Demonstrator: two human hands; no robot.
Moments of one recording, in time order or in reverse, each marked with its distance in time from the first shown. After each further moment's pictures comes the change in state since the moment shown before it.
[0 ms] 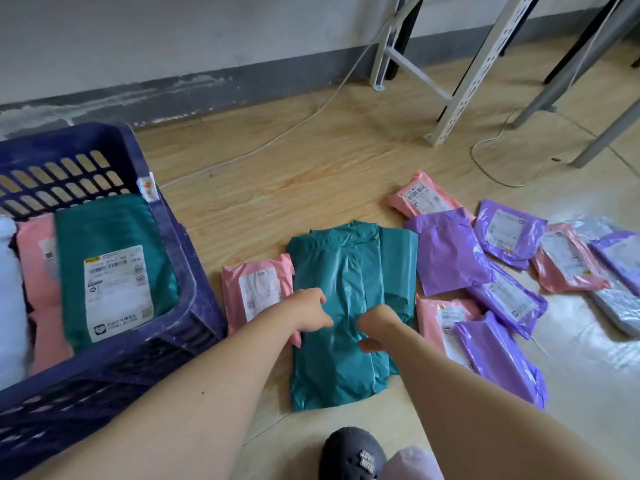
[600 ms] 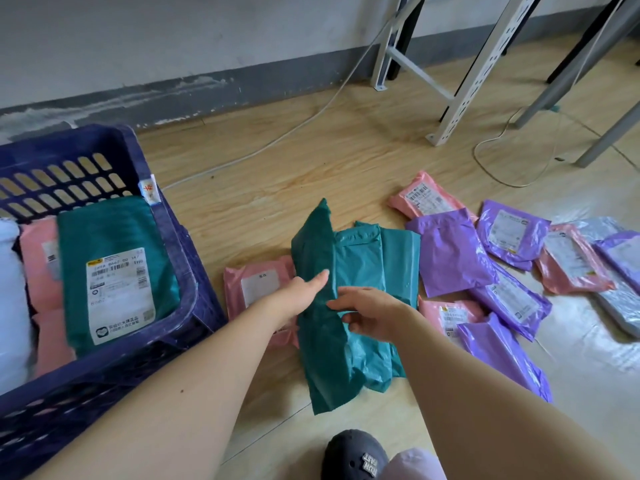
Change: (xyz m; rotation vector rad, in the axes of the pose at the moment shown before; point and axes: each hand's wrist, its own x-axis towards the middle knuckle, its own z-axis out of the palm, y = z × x) left_hand 0.001 -0.005 -0.016 -0.499 0.061 -0.130; right_hand -0.020 -0.029 -0.005 0.378 -0.338 -0.121
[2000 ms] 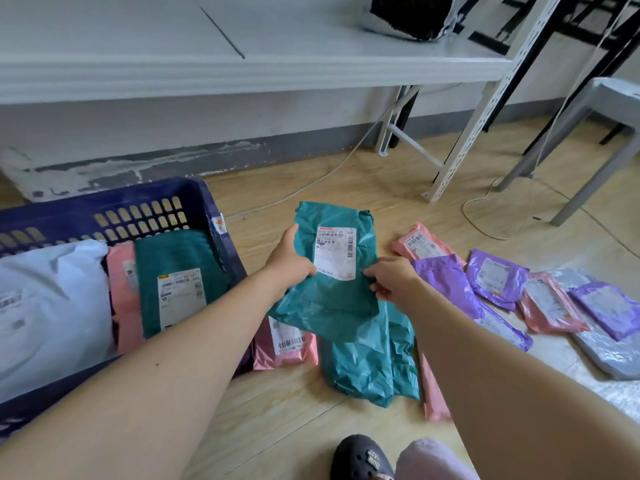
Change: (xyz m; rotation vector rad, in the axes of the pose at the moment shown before) left_hand -0.122 0.027 -0.077 -0.259 0.365 0.427; right_hand -0.114 -0.079 0.038 -0.193 0.415 -0.356
